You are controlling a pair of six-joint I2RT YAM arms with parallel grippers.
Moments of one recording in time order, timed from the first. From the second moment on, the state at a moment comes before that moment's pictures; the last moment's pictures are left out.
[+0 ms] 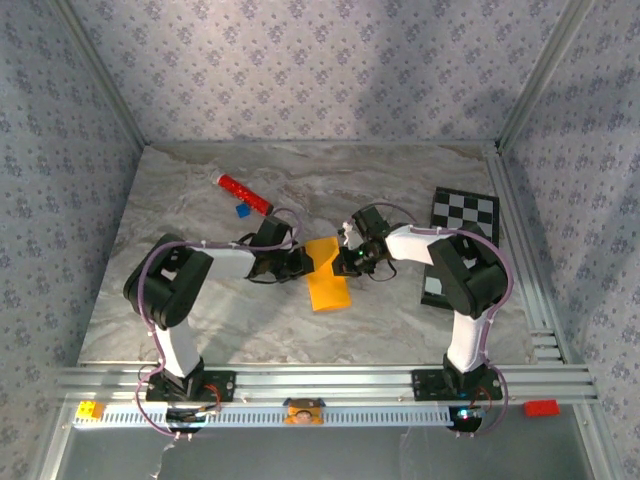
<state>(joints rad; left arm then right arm) -0.58 1.79 0.84 0.01 0.47 -0.80 0.52 1.87 1.01 -0.30 -0.57 0.41</state>
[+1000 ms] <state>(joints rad) -0.53 1.89 1.04 -0.14 0.48 -0.71 0.52 1.87 1.01 -0.30 -0.57 0.41</state>
